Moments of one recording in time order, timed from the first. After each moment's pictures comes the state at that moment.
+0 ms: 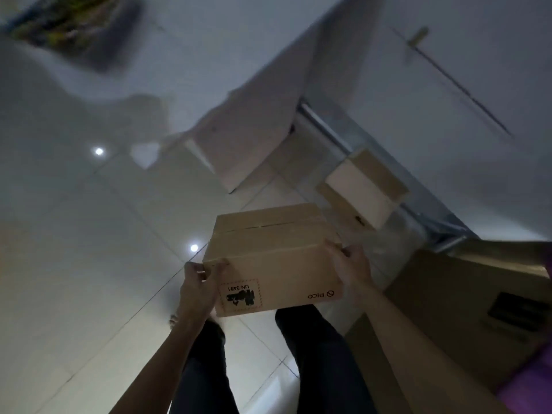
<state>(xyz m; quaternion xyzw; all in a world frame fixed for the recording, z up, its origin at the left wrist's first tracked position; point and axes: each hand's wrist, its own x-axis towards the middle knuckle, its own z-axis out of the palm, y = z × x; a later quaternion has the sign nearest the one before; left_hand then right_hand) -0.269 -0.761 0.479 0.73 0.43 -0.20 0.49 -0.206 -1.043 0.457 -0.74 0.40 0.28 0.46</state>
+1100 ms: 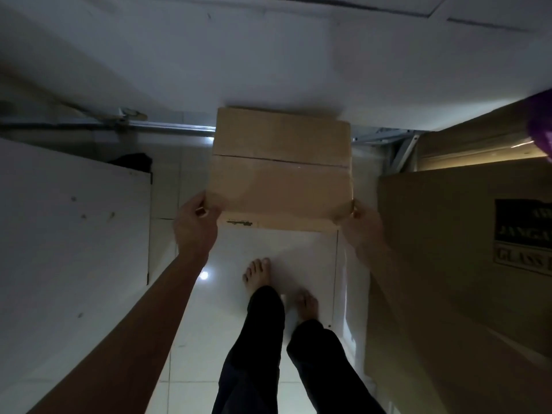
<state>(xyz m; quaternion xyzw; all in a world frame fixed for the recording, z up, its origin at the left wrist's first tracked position) 0.064 -1.062 0.278 0.87 0.06 -0.27 0.41 -0.102 -1.297 0.271 -0.60 0.61 0.09 0.52</state>
